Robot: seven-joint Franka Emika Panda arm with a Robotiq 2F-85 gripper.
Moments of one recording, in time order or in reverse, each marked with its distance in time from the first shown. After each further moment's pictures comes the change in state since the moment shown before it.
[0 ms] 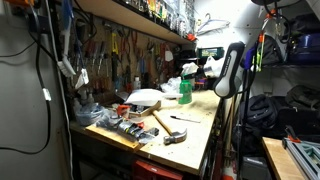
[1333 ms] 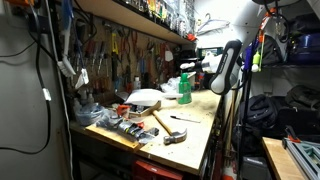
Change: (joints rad) arm 0.008 -0.004 0.004 0.063 0.018 0.047 0.002
